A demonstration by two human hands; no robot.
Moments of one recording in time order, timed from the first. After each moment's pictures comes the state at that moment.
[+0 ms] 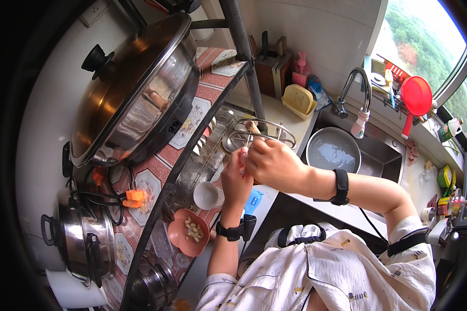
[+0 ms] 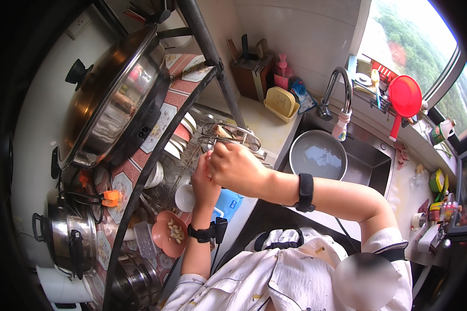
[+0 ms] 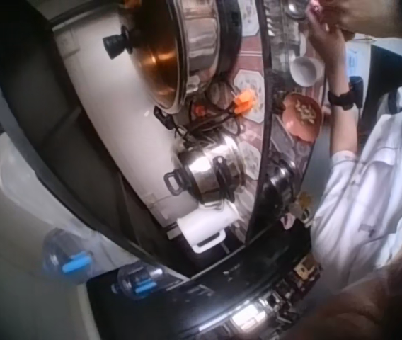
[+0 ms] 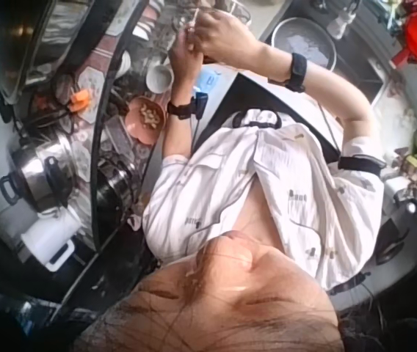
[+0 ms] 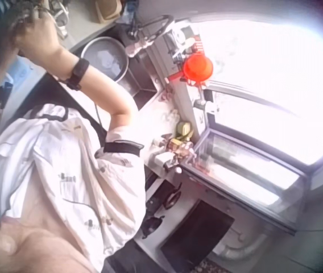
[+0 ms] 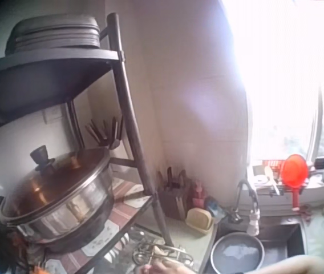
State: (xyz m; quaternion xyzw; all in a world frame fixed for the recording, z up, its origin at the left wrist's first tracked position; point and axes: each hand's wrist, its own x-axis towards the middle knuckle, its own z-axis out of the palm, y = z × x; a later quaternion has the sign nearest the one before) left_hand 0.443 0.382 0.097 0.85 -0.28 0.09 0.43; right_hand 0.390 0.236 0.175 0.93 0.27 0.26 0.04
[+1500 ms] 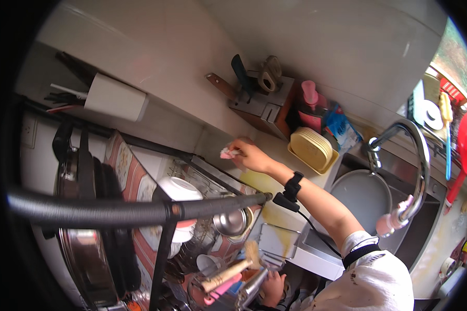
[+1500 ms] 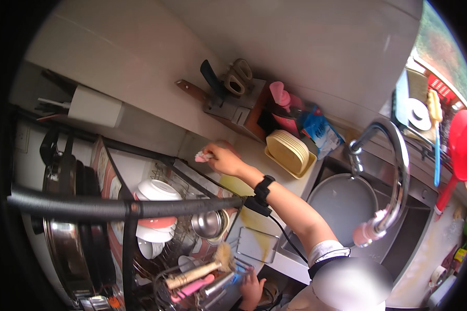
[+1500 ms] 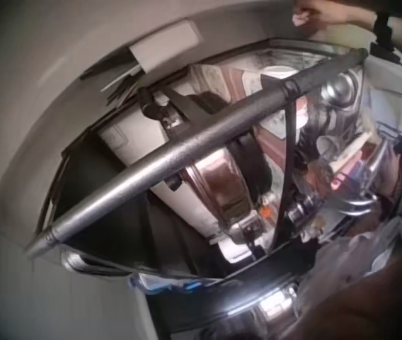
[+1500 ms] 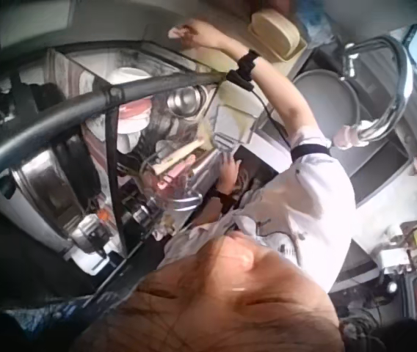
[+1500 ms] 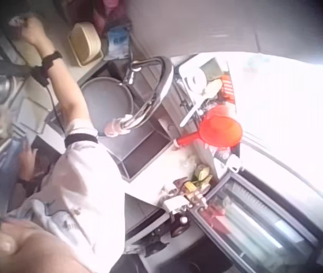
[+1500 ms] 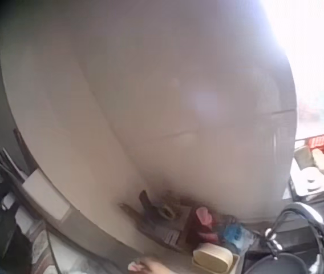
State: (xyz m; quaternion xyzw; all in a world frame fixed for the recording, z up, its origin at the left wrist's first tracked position) left_hand 0.320 0.375 -0.129 0.96 -0.17 -0.20 -0.07; right_hand 0.704 0.096 -0.069 0.70 0.08 0.12 -0.70
